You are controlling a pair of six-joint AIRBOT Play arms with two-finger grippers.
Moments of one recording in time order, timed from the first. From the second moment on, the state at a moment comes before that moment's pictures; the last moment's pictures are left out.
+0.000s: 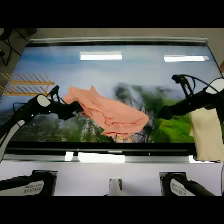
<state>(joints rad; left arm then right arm) -0.14 -1.40 0.93 1.01 -0.78 -1.70 -0.16 -1.22 1.11 -1.13 1.44 0.95</state>
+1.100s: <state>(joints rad) -0.17 -1.48 0.96 0.94 -0.60 -1.60 0.03 -1.31 0.70 -0.84 0.96 0.97</state>
